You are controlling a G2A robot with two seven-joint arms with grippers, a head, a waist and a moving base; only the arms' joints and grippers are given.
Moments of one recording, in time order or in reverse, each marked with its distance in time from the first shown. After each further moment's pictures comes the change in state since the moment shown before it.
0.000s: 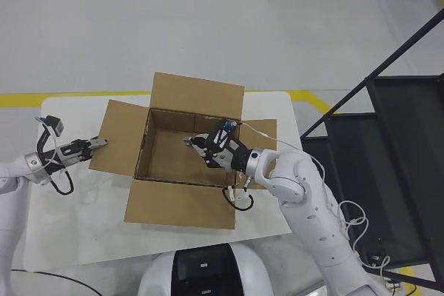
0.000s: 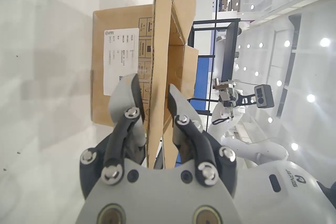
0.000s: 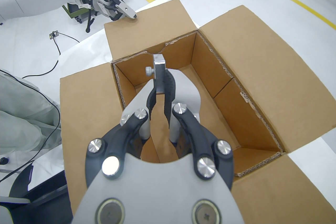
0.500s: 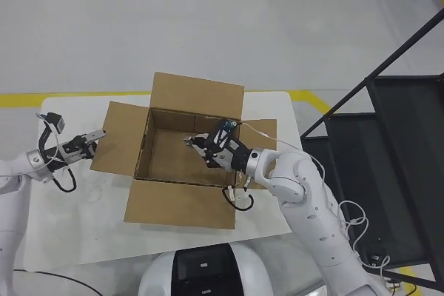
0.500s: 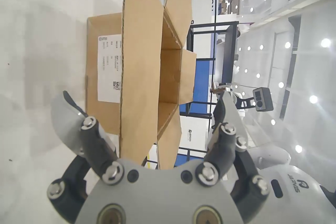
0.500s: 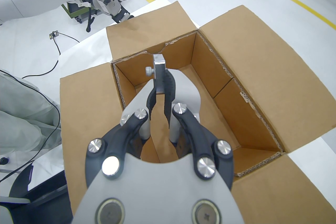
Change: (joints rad) left arm 0.002 -0.010 -0.008 -0.050 0.037 0.026 0.014; right arm 0.000 0.000 0.000 0.000 0.000 0.000 0.000
